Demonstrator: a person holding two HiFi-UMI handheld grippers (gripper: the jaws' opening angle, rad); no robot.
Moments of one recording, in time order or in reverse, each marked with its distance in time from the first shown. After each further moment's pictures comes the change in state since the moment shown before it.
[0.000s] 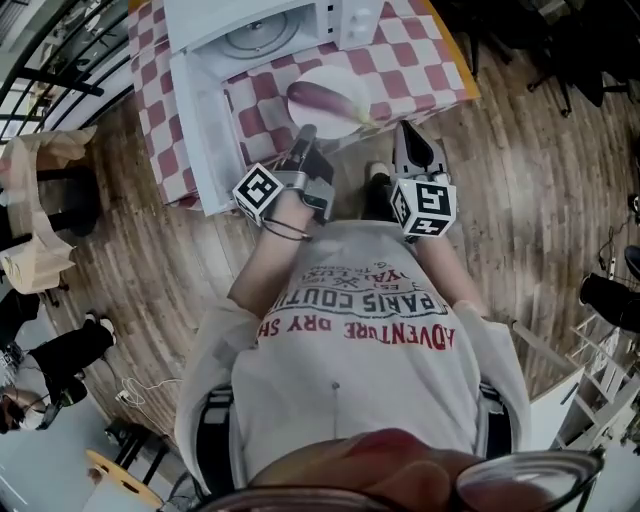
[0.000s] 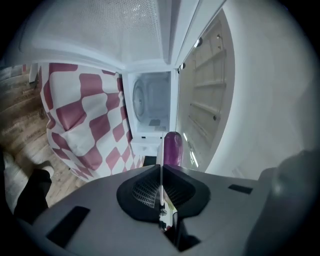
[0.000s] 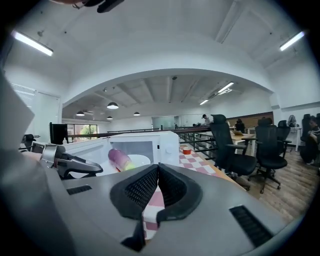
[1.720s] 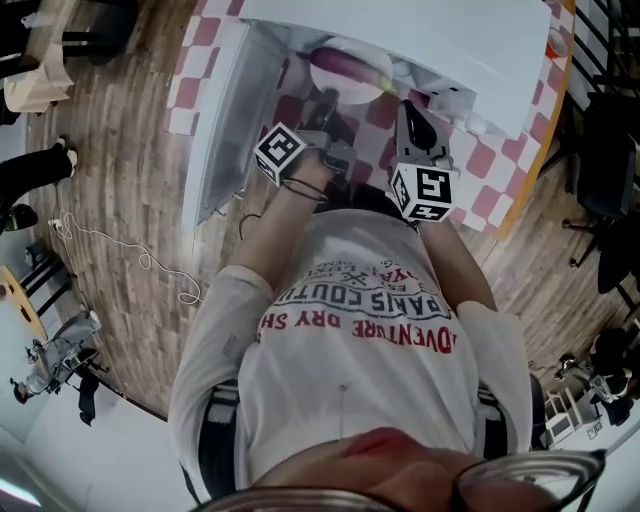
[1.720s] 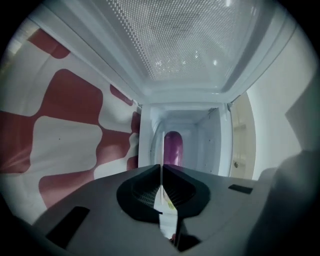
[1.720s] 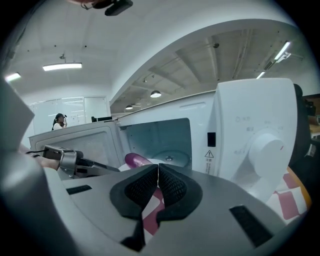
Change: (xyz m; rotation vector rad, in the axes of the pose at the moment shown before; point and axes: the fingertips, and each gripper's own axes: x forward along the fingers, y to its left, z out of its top) left arm 0.115 0.084 0.179 -0.135 -0.612 0.140; right arm 0.290 0.077 -0.020 -0.100 0.162 0.634
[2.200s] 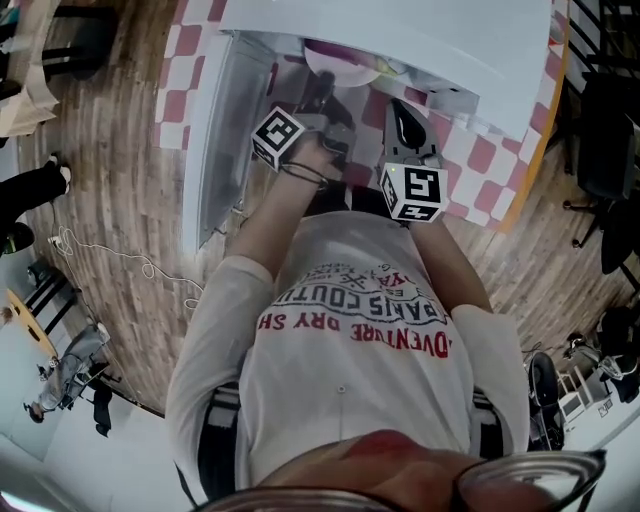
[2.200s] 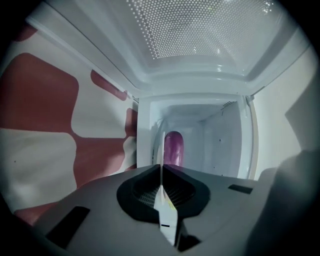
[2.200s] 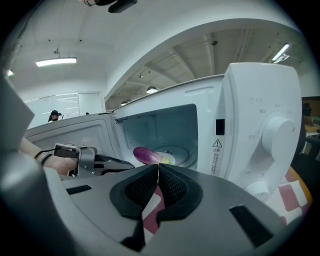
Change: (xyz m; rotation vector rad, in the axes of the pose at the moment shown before) left arm 0.048 0.011 0.016 0.027 0.033 0.011; right arm 0.019 0.006 -0.017 0.010 0.050 -0.054
